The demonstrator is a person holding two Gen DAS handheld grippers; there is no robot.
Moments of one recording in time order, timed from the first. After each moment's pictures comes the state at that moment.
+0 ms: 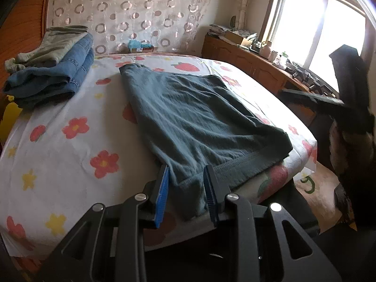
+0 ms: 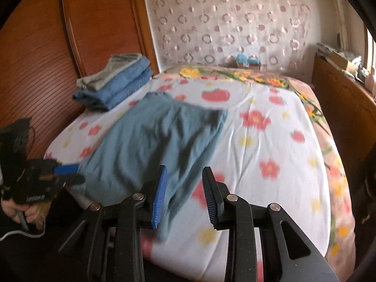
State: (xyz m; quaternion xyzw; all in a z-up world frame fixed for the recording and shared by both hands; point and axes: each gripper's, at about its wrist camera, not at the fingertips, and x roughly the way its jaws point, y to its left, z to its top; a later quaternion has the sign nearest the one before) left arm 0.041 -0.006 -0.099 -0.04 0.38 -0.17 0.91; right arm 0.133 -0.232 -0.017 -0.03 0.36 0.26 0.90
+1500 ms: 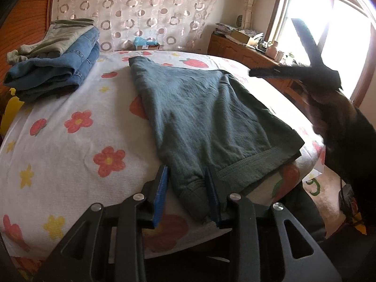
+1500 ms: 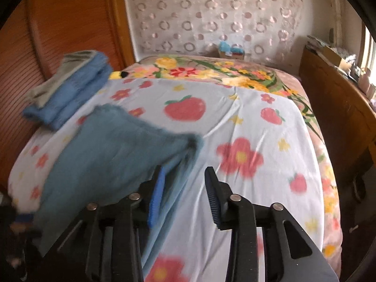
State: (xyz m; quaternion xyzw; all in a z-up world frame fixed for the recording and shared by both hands) left arm 0.048 -0.004 -0.113 -0.04 0.39 -0.15 0.91; right arm 0.209 -0.217 -0.033 -0.05 0.40 0.21 0.89
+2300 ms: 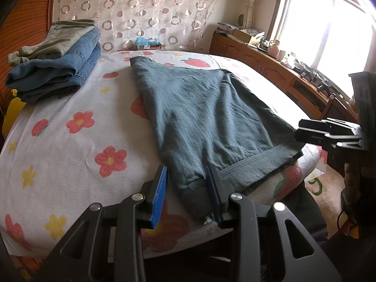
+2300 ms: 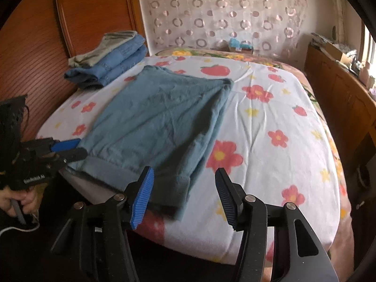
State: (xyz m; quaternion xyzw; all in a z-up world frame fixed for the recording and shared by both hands) left arm 0.050 -0.003 -0.112 -0.04 0.39 -0.15 0.91; right arm 0.083 -0.209 -0.052 -0.06 0.40 0.21 0.89
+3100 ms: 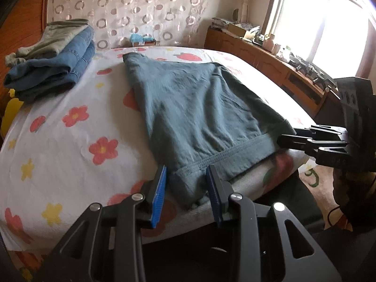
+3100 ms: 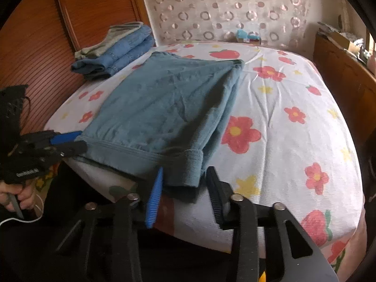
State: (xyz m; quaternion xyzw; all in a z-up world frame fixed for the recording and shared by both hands) left arm 0.043 -0.010 -0.113 -0.03 0.40 -0.16 0.90; right arm 0.077 -0.208 -0.075 -0.02 0.42 0.25 0.87
